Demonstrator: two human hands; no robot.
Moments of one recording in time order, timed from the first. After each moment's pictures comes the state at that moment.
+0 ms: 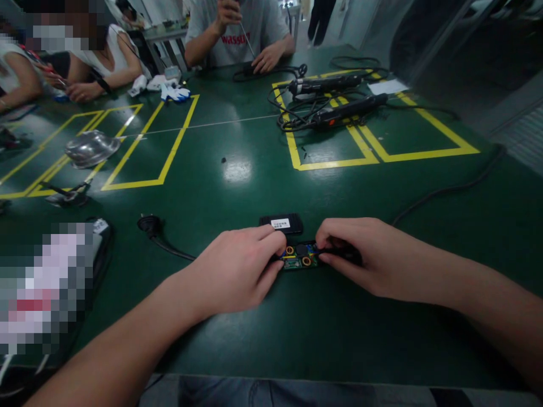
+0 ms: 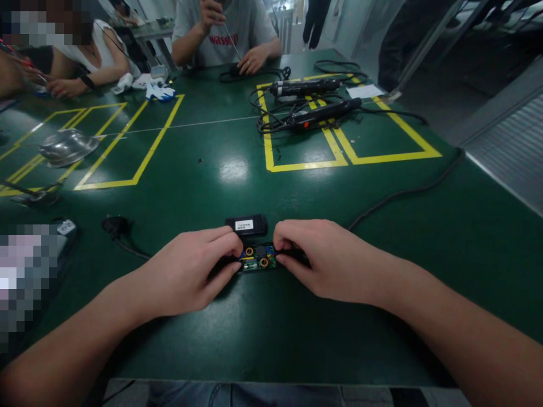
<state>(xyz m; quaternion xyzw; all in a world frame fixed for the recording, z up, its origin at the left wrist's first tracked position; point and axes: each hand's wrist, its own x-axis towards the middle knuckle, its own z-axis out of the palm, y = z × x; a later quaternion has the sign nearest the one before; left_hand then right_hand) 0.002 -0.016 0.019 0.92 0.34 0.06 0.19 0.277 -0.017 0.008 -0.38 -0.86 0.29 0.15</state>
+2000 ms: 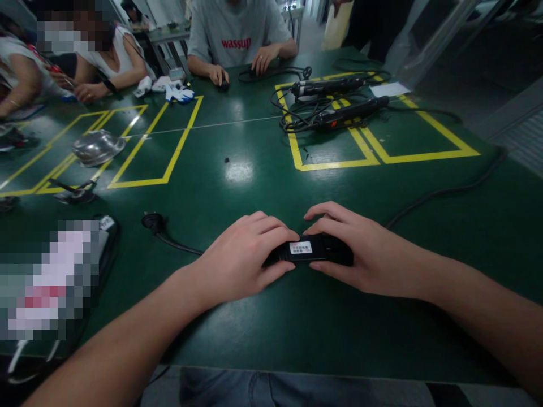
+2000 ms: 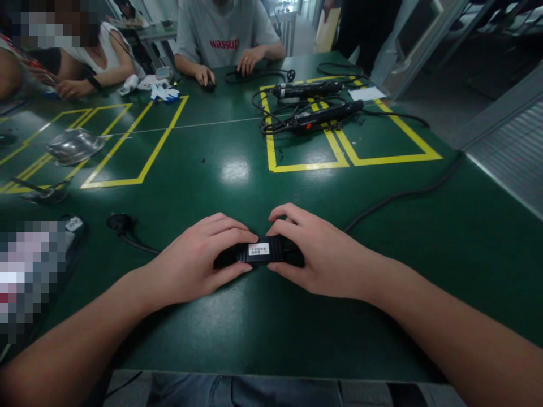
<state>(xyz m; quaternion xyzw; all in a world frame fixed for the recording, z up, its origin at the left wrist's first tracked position) 0.004 -0.011 0.012 0.92 0.31 0.13 0.19 0.276 -0.016 -0.005 -0.37 -0.86 0.27 0.20</state>
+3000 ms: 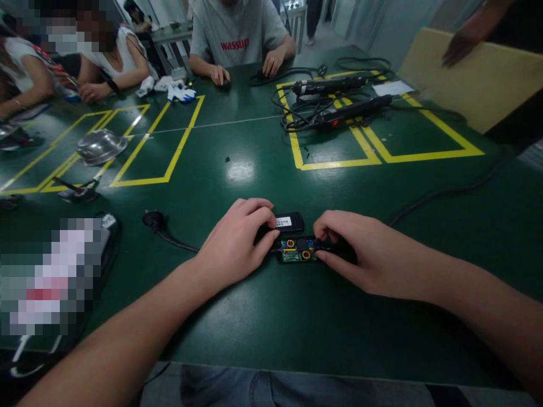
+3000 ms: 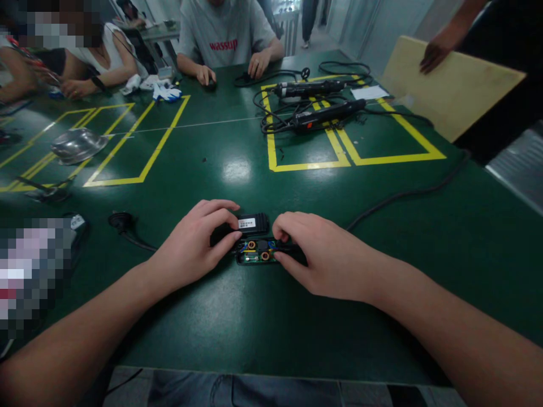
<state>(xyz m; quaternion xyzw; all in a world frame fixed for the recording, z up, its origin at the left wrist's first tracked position) 0.003 -0.003 0.002 0.87 0.43 0.19 0.16 0.274 -0.017 0.003 -0.39 -0.87 0.24 0.16</state>
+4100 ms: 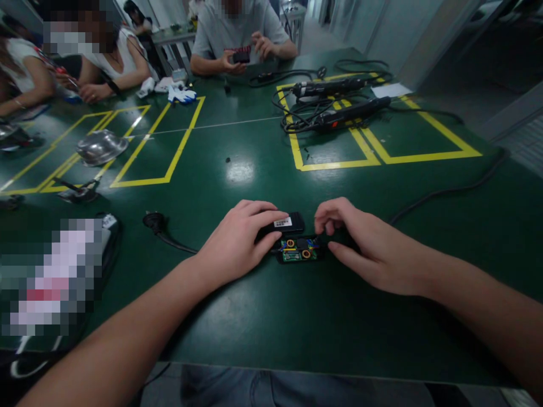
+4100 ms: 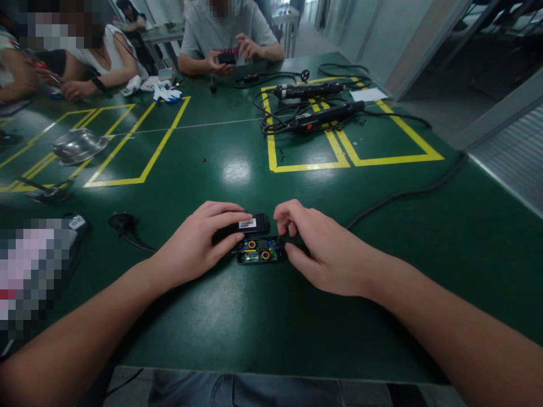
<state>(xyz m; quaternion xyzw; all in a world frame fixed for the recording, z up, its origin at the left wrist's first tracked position) 0.002 0.003 -0.005 0.89 0.38 0.21 0.16 0.282 -0.013 -0.007 -0.38 -0.86 0.24 0.22</state>
